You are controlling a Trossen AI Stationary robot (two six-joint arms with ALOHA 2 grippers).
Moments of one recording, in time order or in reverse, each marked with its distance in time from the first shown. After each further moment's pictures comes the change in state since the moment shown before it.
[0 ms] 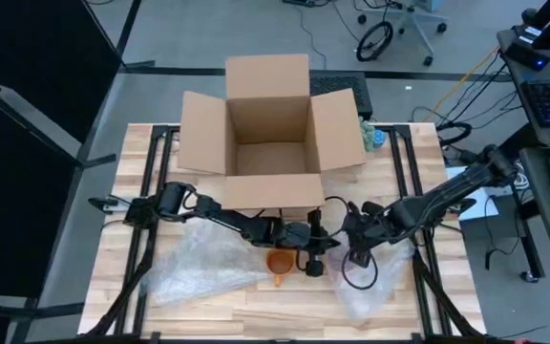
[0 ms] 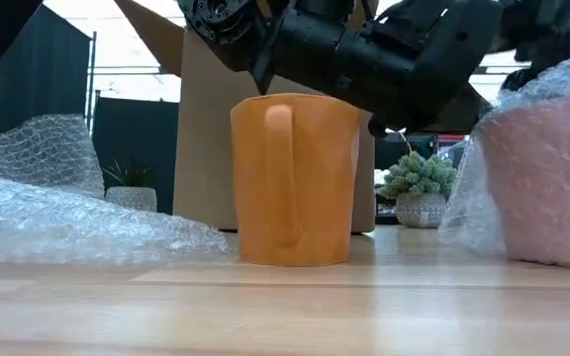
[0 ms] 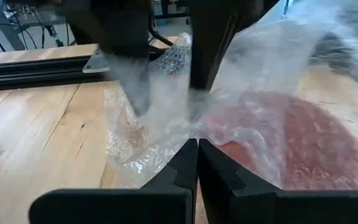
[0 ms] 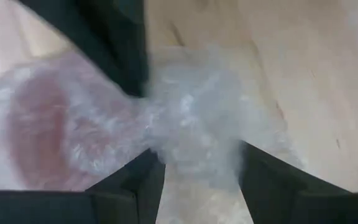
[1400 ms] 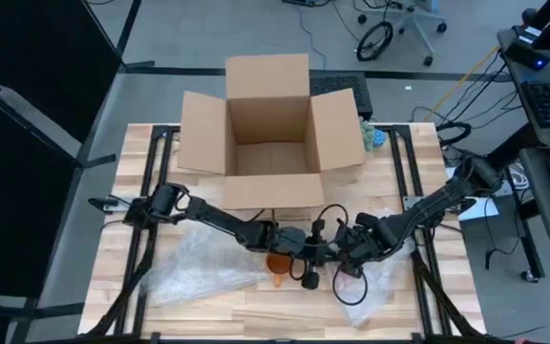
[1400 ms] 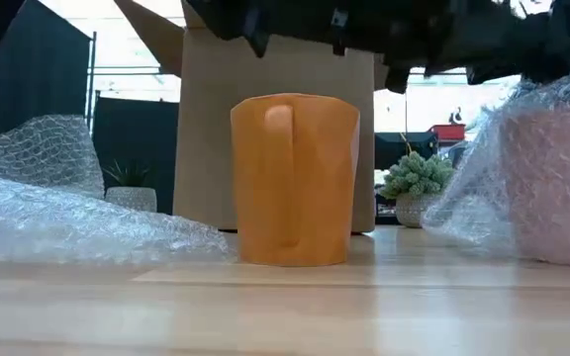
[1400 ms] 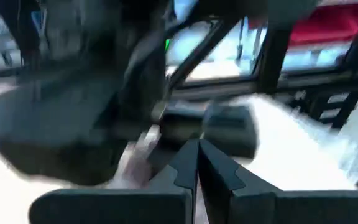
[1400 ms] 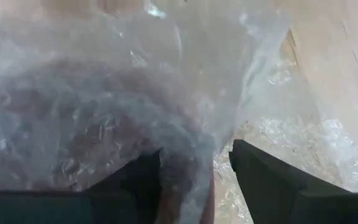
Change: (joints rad) left arm -0.033 -0.028 0.002 0.042 0.111 -0.025; right arm 0.059 0.218 0.008 0.070 0.041 0.062
